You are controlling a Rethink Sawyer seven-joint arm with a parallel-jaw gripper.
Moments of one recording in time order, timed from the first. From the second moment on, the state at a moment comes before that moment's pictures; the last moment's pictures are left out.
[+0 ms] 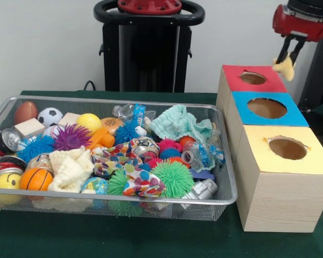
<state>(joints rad) 0.31 -0.80 -0.08 1.72 -0.12 0.72 2.22</state>
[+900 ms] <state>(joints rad) 0.23 -0.79 -0.06 1.71 -0.11 0.72 2.22</state>
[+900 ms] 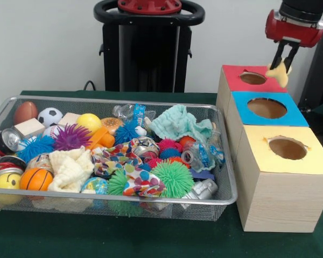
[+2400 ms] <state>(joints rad) 0.14 -0.77 -0.05 1.80 -0.12 0.50 2.22</state>
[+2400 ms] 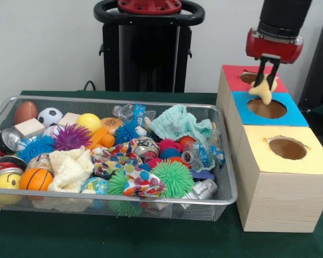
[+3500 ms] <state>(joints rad) 0.27 -0.90 -0.17 2.06 -0.28 0.42 2.22</state>
